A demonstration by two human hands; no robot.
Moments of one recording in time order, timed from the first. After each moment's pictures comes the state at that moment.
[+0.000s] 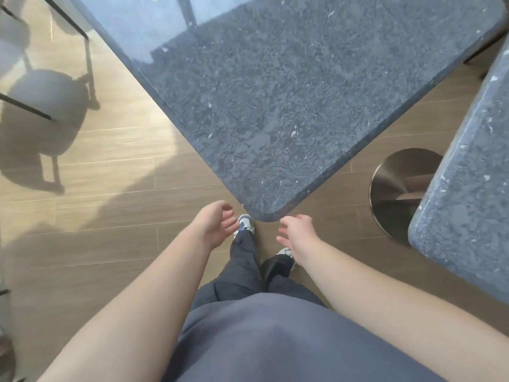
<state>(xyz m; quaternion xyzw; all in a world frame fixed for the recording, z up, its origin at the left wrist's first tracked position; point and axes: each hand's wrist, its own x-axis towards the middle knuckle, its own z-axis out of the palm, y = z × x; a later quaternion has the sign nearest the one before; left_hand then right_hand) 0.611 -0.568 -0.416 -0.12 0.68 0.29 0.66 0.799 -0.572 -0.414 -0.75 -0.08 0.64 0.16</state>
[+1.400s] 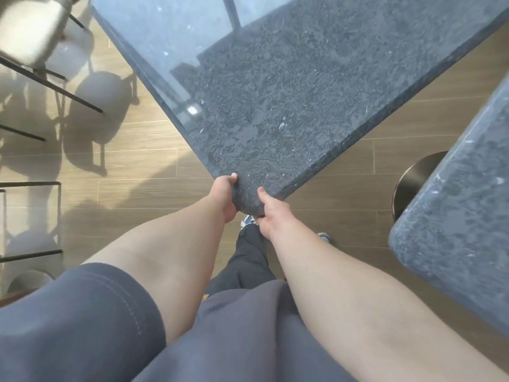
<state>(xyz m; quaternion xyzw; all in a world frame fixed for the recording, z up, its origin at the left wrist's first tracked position) 0.742 -0.533 -0.408 -0.14 0.71 0.36 0.59 0.846 -0.544 -0.449 -0.60 0.08 0.76 0.25</state>
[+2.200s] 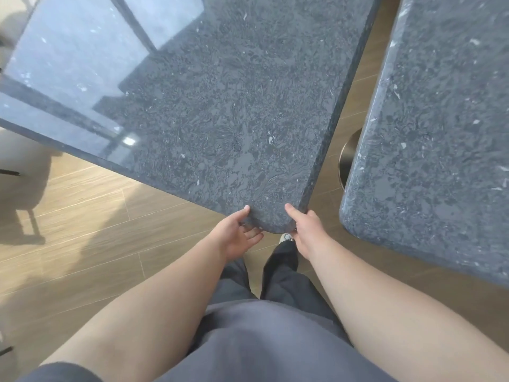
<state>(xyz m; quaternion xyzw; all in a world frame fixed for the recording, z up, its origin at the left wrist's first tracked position) 0.826 -0.548 -0.438 -0.10 0.59 0.24 0.76 0.997 -0.558 -0.447 -0.69 0.02 0.65 0.33</state>
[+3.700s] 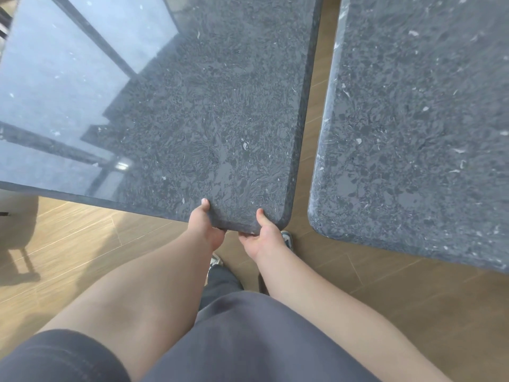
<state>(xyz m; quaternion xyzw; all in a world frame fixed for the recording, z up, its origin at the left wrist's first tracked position) 0.864 -0.500 -0.436 -0.16 0.66 0.35 0.64 0.979 -0.544 -0.430 -0.50 0.38 0.63 0.46</state>
